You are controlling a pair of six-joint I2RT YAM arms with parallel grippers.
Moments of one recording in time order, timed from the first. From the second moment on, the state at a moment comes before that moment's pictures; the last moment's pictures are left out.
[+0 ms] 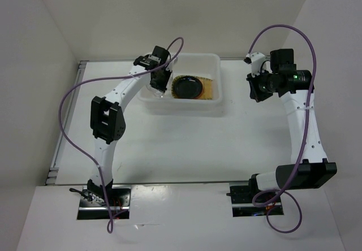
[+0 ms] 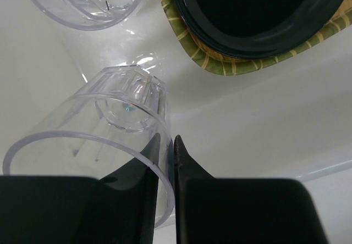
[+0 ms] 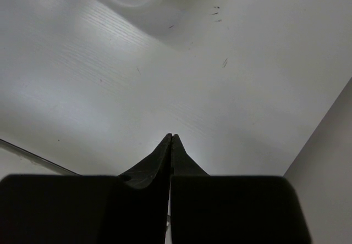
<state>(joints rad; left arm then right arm) -0.42 2.17 2.09 -0.95 0.01 -0.03 0.02 1.37 1.66 -1.21 -0.24 -0.42</state>
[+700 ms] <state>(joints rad) -0.42 2.29 2.32 -0.95 -0.15 -0.12 0.02 1.37 1.66 -1.20 -0.23 -0.40</state>
